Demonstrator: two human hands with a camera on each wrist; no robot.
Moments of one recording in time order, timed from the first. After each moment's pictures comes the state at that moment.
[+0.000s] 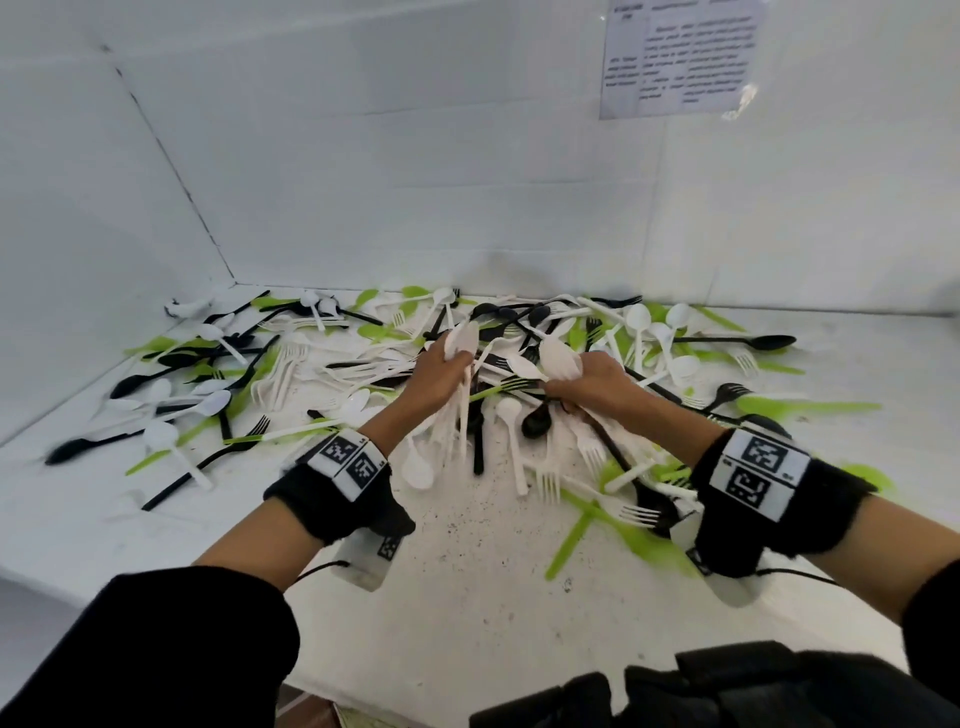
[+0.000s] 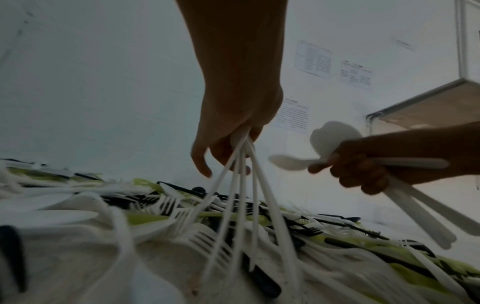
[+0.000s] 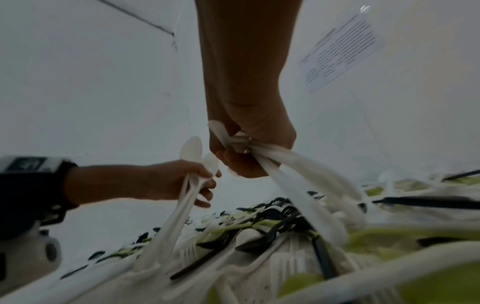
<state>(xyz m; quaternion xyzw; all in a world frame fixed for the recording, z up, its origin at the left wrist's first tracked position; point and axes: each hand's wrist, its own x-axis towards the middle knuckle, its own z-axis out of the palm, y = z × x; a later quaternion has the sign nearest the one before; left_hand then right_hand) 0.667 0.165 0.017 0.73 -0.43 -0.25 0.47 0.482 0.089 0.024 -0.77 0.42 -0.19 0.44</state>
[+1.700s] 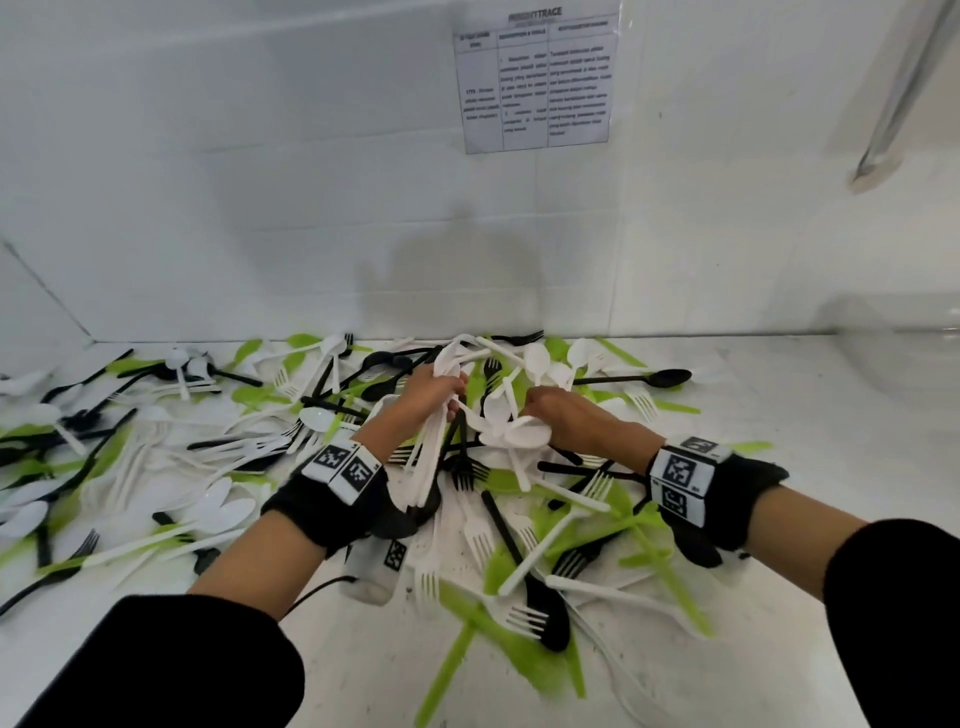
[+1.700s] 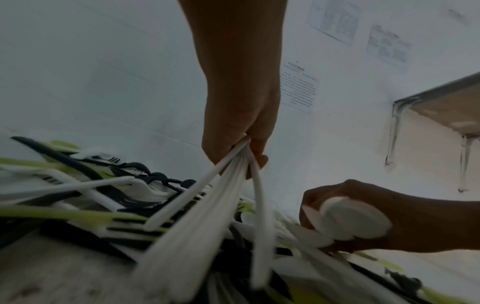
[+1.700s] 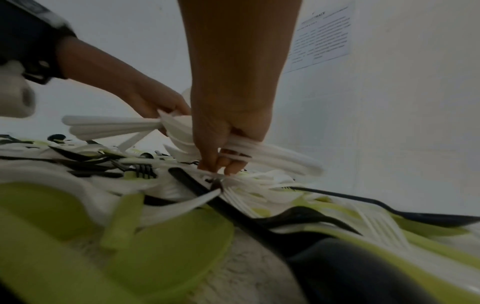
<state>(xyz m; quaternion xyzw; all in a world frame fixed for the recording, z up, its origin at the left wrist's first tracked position) 0.606 0.014 0.010 0.72 -0.35 -0.39 0.45 0.419 -0.042 -0.010 -0.95 0.27 -0.03 0.14</state>
